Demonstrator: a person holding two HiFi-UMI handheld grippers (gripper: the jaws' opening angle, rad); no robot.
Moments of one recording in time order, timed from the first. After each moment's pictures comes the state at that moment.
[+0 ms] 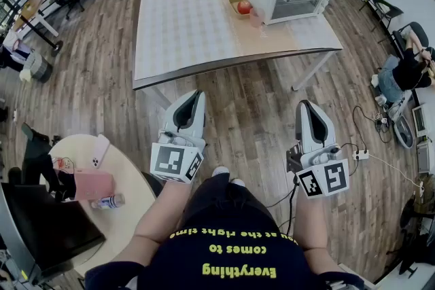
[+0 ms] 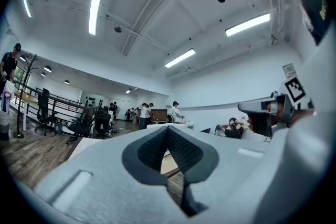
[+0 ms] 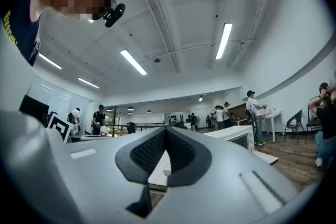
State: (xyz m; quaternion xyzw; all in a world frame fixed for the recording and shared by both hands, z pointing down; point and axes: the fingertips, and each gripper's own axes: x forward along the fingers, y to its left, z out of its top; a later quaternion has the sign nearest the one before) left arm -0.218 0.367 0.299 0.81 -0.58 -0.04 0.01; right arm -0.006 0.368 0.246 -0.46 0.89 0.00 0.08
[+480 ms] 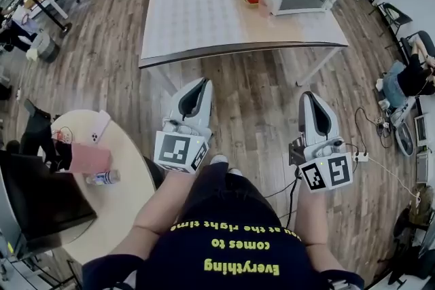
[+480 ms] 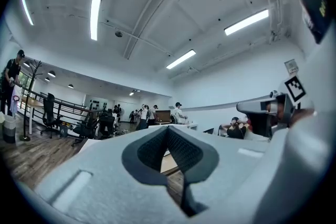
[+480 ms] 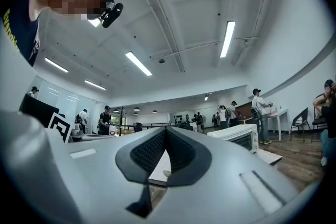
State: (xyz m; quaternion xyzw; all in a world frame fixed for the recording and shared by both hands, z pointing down) left arm -0.196 0.403 0.296 0.80 -0.60 -0.04 -0.01; right arm 0.006 0.396 0.249 -0.43 0.90 0.00 0.08
